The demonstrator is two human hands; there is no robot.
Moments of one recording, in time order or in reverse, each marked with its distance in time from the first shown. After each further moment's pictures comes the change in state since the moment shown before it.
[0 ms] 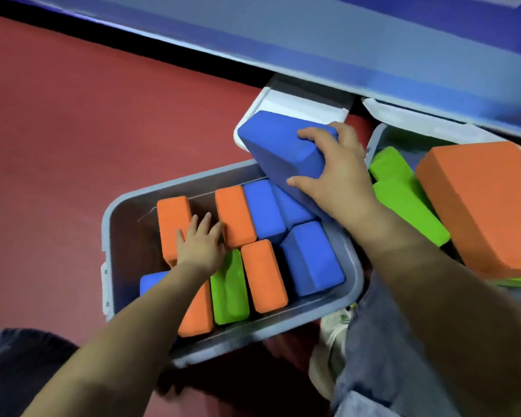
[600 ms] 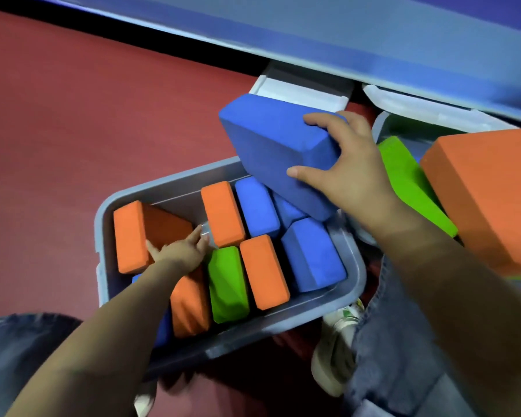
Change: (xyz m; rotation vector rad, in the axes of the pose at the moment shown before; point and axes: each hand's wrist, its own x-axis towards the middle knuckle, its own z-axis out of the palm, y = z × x) left_hand 0.022 -0.034 0.011 -0.043 -0.359 -0.258; right_hand 0.002 0.009 -0.010 0.190 0.025 0.013
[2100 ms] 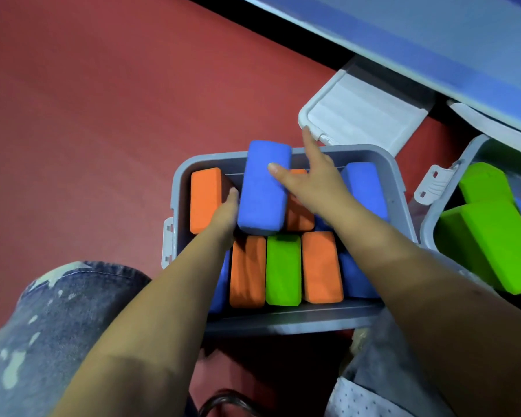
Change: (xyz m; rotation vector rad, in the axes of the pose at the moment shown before) left_hand -0.007 -0.035 -0.022 -1.627 -0.095 -0.108; right_hand -0.001 -0.074 0.155 0.081 -0.433 0.210
